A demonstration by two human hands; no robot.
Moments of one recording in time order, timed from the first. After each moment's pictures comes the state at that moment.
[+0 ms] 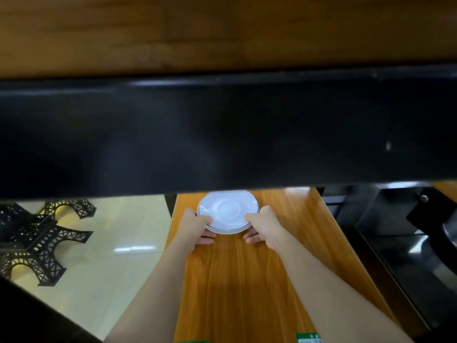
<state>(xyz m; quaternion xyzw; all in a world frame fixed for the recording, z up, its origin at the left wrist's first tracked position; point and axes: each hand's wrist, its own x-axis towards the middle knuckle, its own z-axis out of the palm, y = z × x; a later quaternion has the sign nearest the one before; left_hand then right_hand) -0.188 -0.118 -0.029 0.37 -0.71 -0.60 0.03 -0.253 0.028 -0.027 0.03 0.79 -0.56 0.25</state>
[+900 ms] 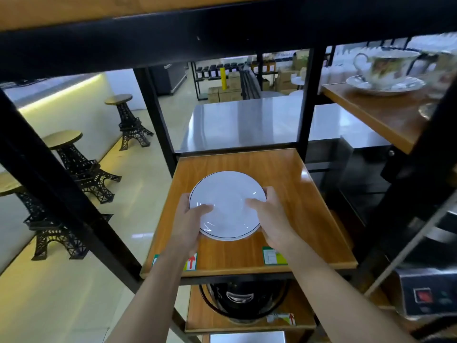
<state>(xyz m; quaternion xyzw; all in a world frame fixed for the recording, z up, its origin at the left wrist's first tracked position) -0.053 -0.017 -0.008 0.26 -0.61 -0.73 0.17 -0.124 0.124 -0.008 -0.05 0.66 -0.72 0.20</state>
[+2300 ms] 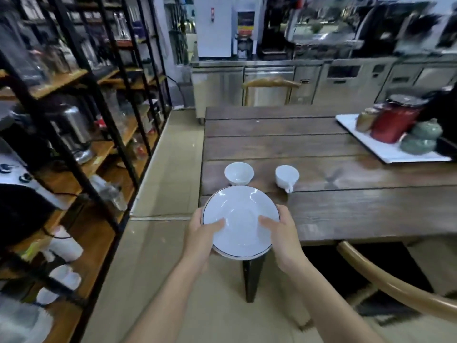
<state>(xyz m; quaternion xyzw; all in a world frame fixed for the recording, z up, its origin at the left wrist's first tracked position) 0.351 0.761 -0.044 -0.22 -0.62 -0.60 -0.46 0.496 0.820 -0.044 0.48 0.46 -0.63 -0.41</state>
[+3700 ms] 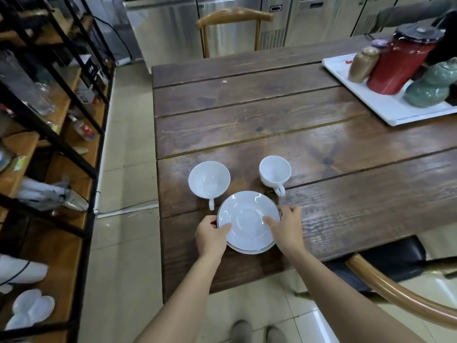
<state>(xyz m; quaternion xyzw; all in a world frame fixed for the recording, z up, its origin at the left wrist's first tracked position) 0.354 0.961 -0.156 -0.24 -0.80 -0.36 -0.41 0.506 0.999 -0.167 0.73 0.53 -0.37 -0.22</state>
